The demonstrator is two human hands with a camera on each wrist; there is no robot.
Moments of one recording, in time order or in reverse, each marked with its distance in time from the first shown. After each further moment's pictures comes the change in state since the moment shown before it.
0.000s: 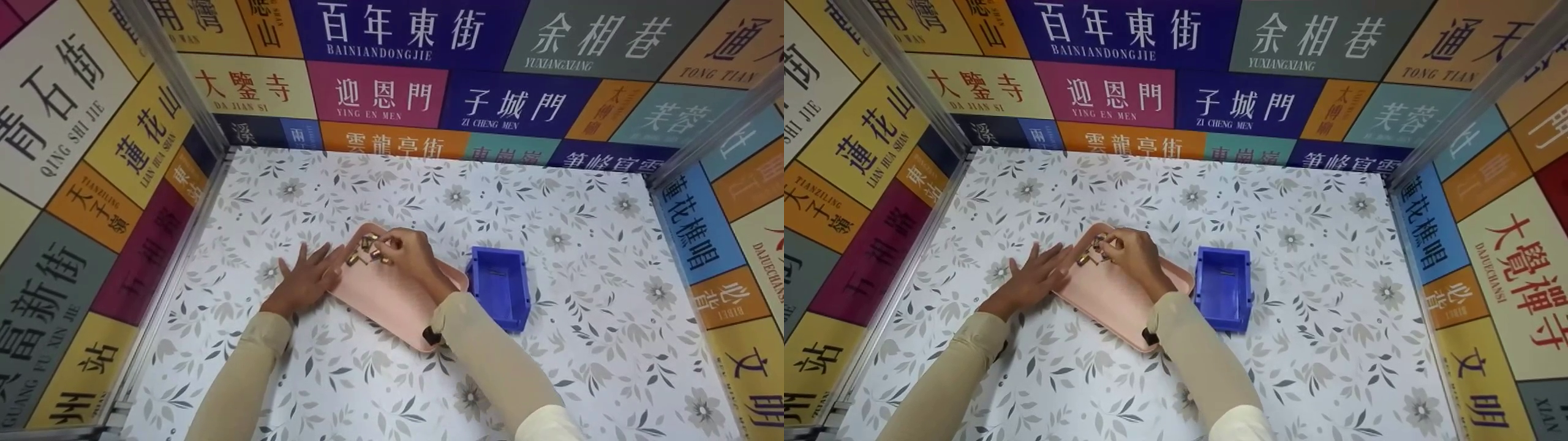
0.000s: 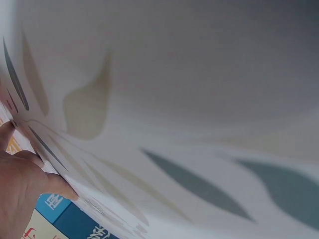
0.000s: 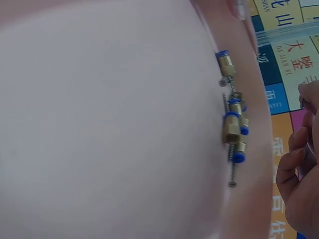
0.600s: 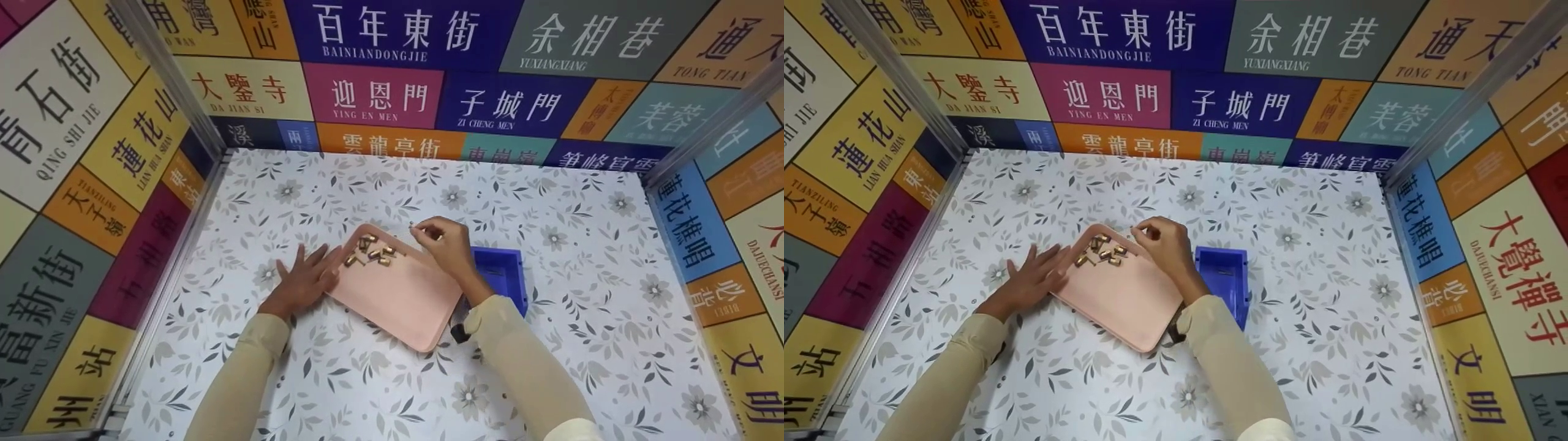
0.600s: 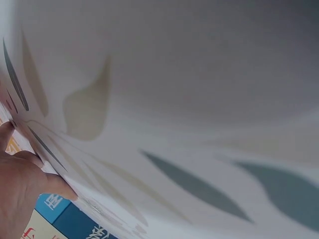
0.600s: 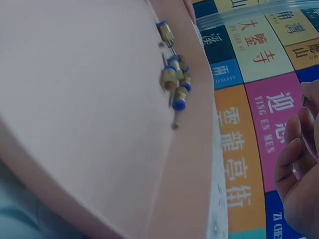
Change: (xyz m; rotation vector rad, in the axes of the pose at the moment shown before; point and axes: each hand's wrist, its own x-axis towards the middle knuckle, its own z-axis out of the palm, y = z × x) left_hand -0.002 0.002 0.000 -0.014 -0.012 -0.024; right_hand -0.011 0.004 -0.072 0.085 0.203 -0.080
